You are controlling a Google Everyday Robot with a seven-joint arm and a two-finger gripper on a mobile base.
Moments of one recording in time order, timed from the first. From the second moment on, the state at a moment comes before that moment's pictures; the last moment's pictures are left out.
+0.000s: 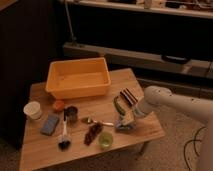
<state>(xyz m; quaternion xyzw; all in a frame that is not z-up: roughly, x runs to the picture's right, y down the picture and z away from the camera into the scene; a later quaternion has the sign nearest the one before) 0.147 0.182 0.836 -0.38 0.00 0.52 0.77</state>
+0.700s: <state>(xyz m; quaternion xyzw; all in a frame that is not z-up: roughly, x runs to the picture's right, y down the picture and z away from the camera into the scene) 0.127 0.185 0.830 -0.36 0.05 0.47 0.80</state>
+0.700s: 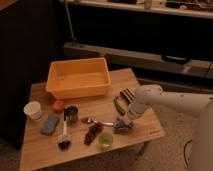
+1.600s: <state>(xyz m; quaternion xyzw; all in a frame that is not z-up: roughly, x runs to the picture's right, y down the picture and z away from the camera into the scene) 0.231 0.211 0.852 -0.33 0.20 0.62 0.68</state>
